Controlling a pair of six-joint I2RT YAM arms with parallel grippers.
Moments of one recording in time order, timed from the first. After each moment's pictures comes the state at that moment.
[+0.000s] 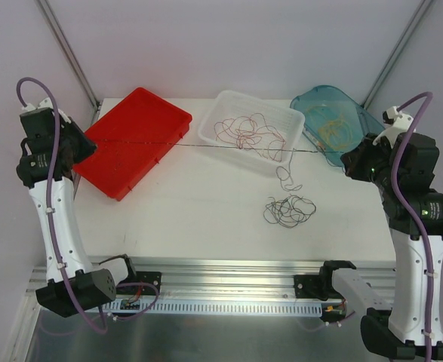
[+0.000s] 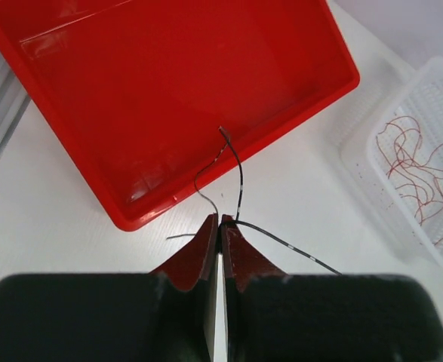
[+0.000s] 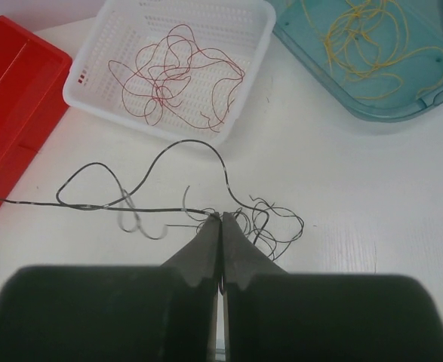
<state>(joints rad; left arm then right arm) 0.35 1.13 1.43 -0.92 0.16 -0.34 0.03 0.90 1.50 -1.04 -0.08 0.24</state>
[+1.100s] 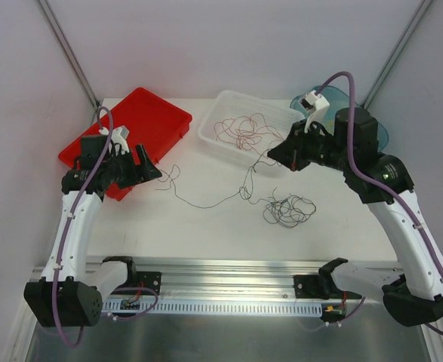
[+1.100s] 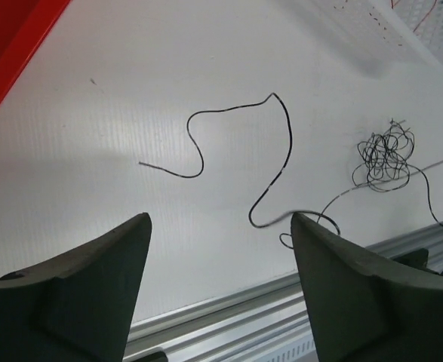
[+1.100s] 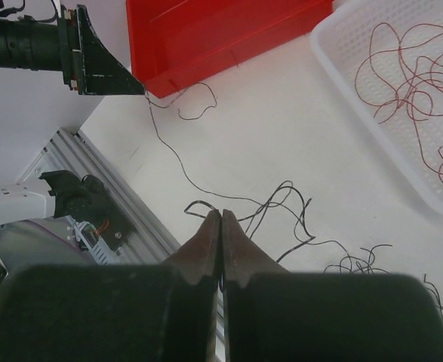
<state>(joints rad) 0.04 1.04 1.03 -0.79 0.42 -0.32 0.51 1.11 1.54 -0.82 -0.38 0.25</state>
